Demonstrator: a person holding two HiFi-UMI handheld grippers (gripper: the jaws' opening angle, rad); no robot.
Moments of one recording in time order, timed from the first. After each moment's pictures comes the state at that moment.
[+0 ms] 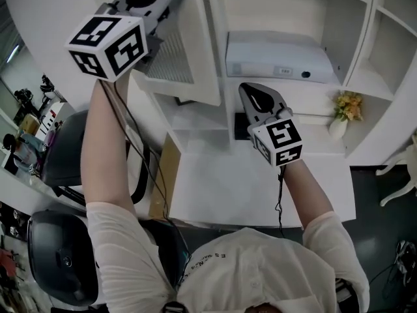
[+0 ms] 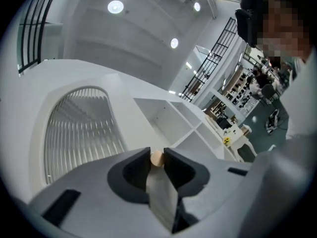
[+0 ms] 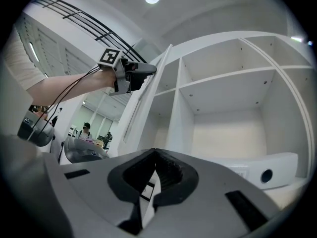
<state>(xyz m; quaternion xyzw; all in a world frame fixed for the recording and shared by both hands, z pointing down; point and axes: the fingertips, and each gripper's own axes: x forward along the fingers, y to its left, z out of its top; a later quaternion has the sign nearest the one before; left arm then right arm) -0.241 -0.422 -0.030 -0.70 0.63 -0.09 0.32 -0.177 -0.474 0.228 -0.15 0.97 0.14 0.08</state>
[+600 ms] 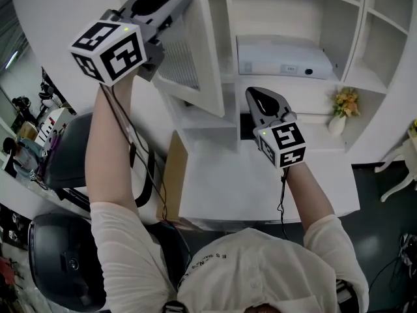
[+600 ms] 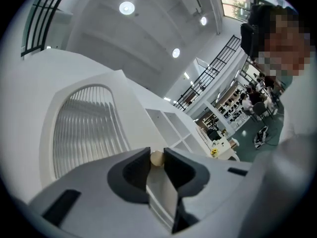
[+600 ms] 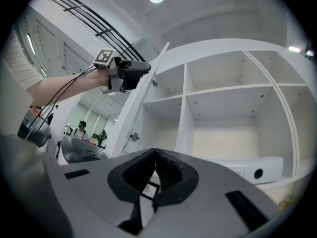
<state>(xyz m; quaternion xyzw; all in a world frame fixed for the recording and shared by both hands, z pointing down) -0.238 -0.352 -0.030 -0.75 0.58 -0.06 0.30 -0.171 -0.423 0.224 -0.19 0.97 0.15 0.08</state>
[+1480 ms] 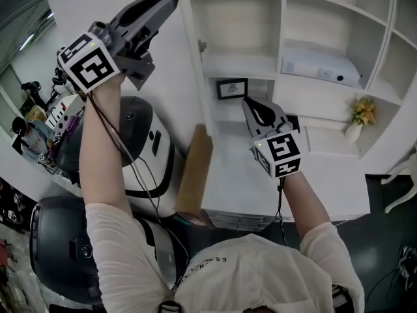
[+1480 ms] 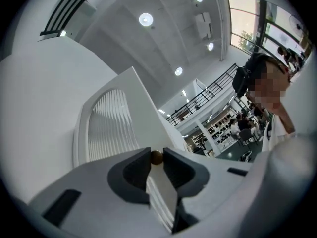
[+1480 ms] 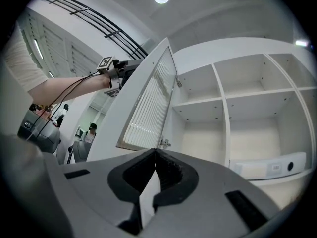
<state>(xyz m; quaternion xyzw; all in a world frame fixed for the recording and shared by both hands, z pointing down) -0.319 -0.190 -0.031 -0.81 0.52 0.02 0.26 -0.256 -0.289 0.232 -0.14 0.97 0.16 0.08</state>
